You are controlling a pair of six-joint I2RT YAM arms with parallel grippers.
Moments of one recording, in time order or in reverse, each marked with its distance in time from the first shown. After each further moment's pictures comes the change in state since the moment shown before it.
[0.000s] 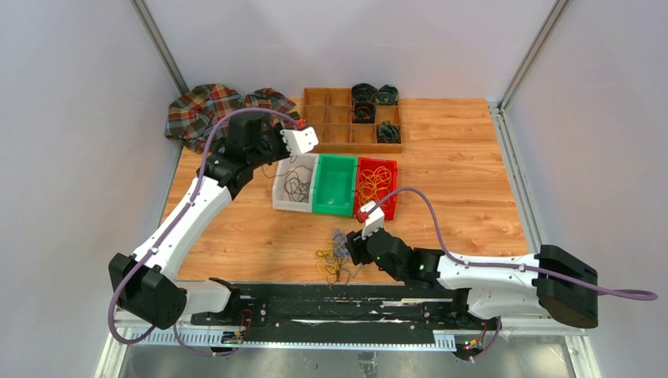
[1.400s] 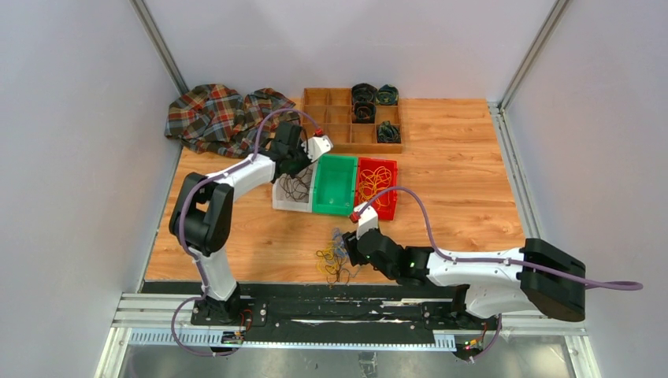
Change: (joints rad) left arm 0.006 0.518 -0.023 0.142 -0.116 -0.262; right arm 0.000 0.105 0.042 -0.036 0.013 0.022
